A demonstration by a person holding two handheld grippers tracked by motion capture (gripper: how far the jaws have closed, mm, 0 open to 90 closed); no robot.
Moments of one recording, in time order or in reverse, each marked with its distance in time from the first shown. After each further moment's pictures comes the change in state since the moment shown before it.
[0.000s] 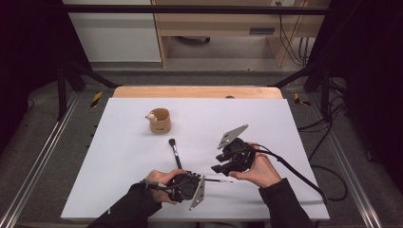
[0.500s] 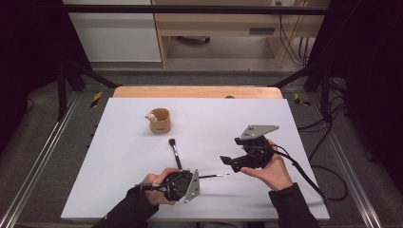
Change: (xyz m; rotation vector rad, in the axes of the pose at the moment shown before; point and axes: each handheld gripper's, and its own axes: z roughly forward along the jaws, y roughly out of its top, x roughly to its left) left arm 0.003 -0.011 -0.007 -0.037 -0.019 -0.219; right arm -0.012 -0.026 -0.029 -0.248 -0.159 0.144
